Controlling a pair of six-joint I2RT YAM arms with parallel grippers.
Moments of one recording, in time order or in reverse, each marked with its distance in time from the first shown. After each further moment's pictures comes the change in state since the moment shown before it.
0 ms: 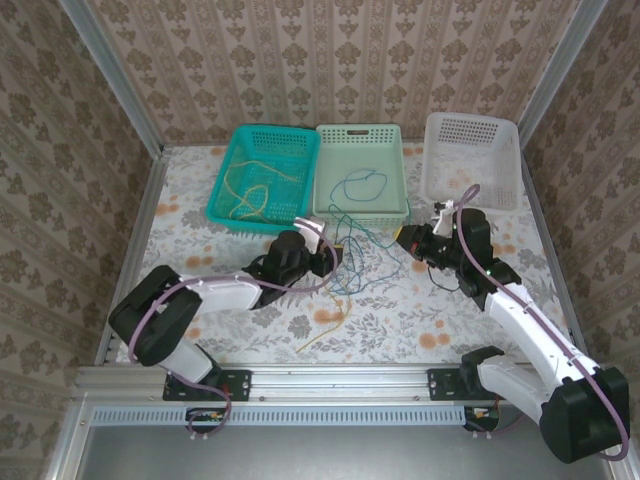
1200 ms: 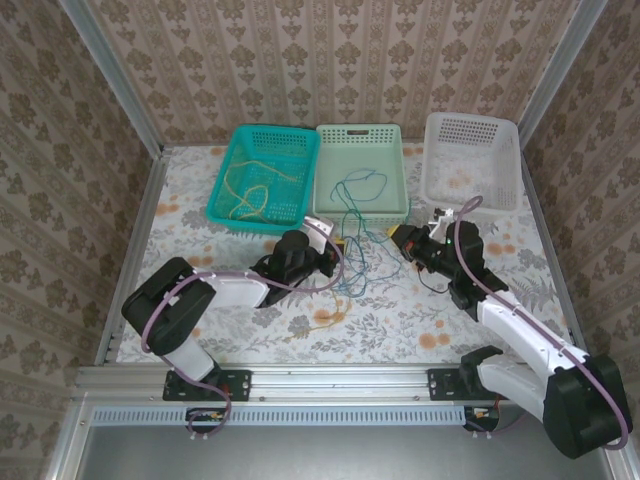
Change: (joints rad) left arm -0.016 0.061 0.017 0.131 0.090 0.032; right arm 0.070 0.035 -0.155 0.359 0.077 0.293
